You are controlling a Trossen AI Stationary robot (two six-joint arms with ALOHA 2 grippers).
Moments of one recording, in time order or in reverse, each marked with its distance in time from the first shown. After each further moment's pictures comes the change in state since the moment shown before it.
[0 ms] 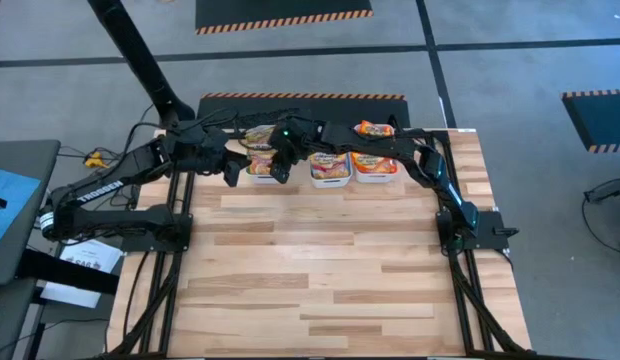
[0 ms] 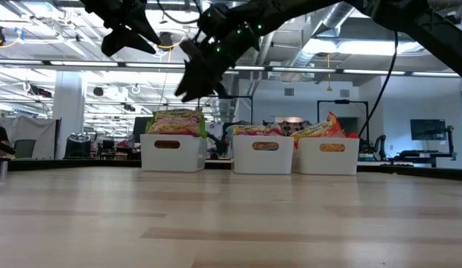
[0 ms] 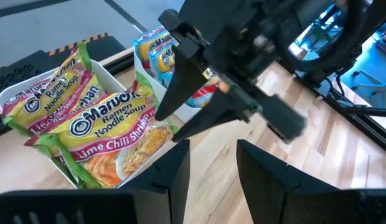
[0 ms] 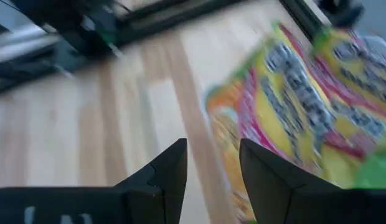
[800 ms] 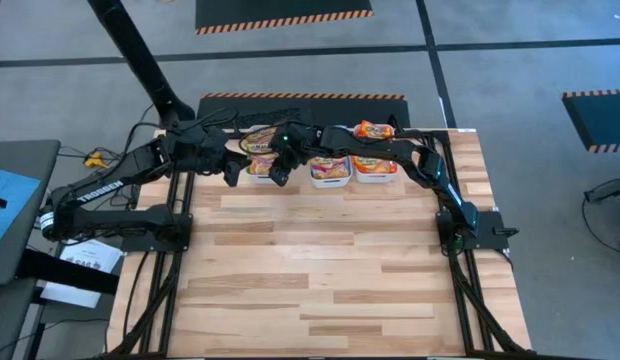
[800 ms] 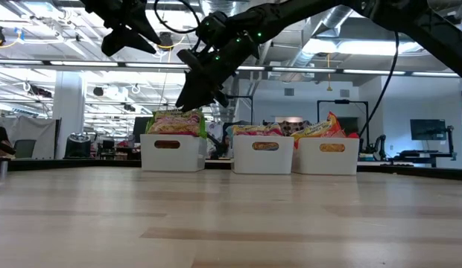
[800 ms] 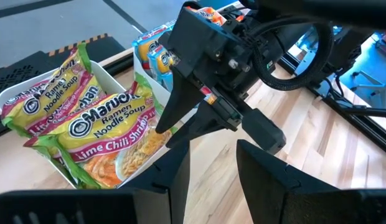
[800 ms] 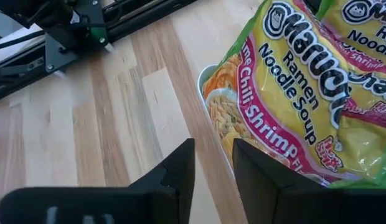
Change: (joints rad) left arm 0.000 0.000 0.000 0.003 0.000 0.000; right arm 0.004 0.004 -0.063 0.049 0.000 0.086
